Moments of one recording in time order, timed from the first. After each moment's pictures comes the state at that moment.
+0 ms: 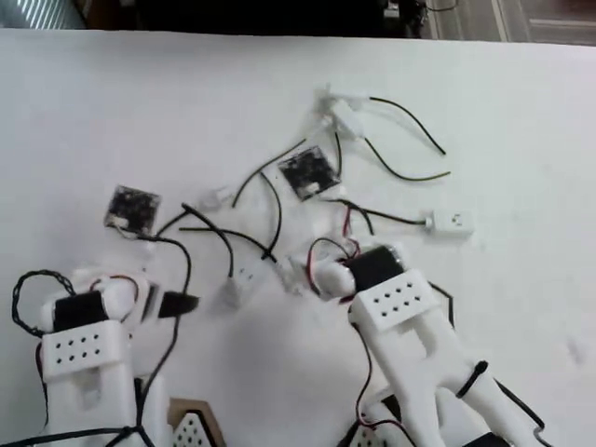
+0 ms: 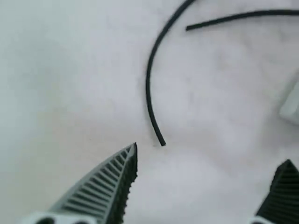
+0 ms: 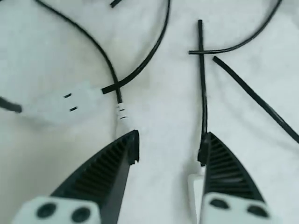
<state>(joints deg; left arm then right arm) -20.4 -57.3 70.0 63.0 -27.6 -28.0 -35.8 49.6 53.8 4.4</state>
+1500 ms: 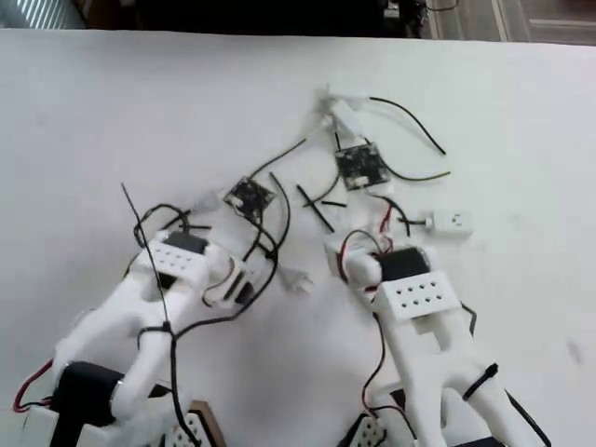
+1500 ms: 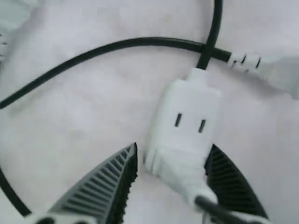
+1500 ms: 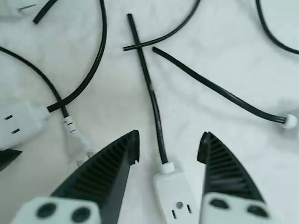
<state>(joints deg) 11.0 -15.0 55.6 48.9 -14.7 -15.6 -35.8 54.6 47.4 3.2</state>
